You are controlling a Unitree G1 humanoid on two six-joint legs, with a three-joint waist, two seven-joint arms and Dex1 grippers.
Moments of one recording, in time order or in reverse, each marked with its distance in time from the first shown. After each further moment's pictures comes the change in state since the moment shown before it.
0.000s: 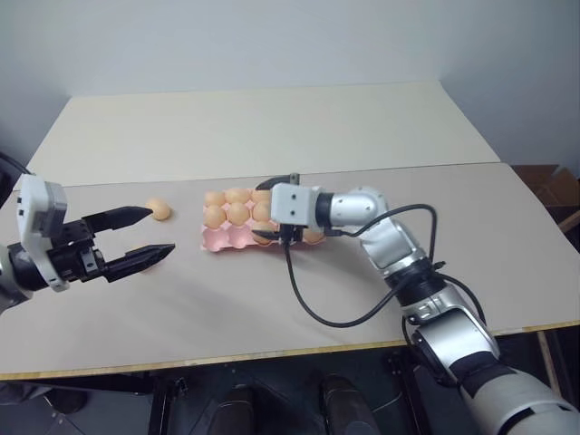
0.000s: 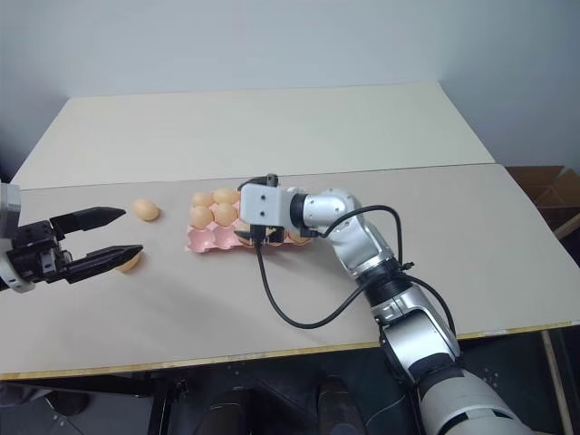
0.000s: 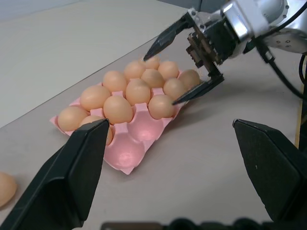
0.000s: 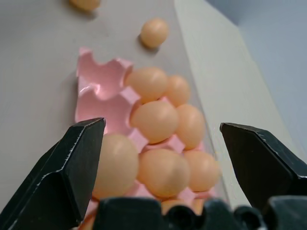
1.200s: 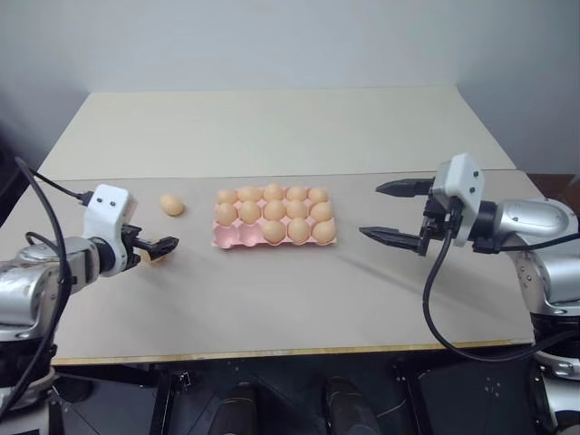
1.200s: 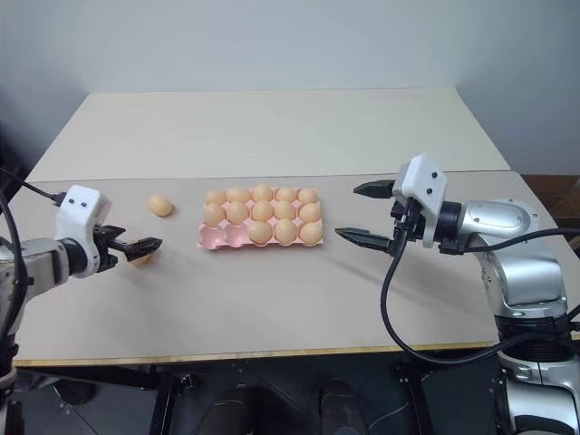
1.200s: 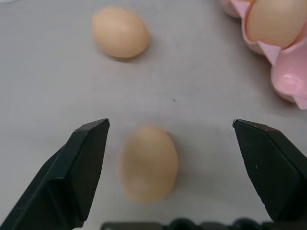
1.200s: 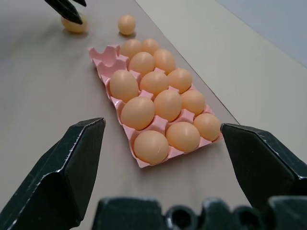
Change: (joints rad) left arm -0.322 -0.155 -0.343 0.100 0.318 0.525 0.694; right arm 0.388 -0.483 -0.417 -0.434 0.545 0.419 0.165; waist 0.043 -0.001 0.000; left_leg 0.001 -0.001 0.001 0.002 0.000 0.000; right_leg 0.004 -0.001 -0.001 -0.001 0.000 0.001
